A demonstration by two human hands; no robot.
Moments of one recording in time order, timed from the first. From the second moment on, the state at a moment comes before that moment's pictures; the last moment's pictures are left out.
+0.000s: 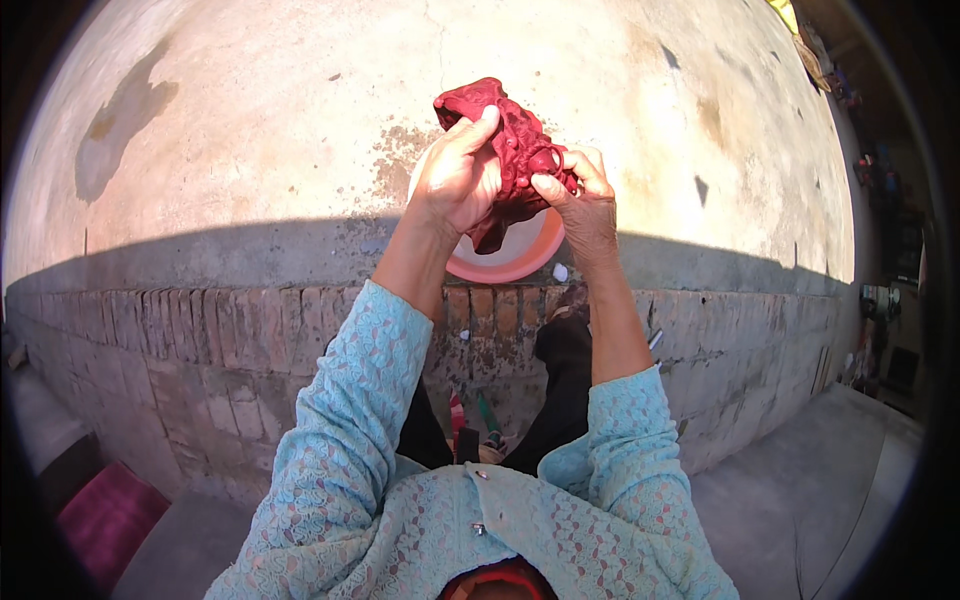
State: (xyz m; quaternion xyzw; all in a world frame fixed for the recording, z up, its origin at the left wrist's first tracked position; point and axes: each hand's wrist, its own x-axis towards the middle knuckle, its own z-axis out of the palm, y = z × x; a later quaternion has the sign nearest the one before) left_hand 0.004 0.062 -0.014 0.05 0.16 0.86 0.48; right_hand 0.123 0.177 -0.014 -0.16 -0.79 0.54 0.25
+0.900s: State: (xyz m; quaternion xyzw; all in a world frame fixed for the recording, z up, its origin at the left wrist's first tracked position) left_hand 0.018 0.055 0.011 0.26 0.52 0.62 0.52; right_hand 0.141 0.197 0.014 -0.01 -0.13 0.97 0.18
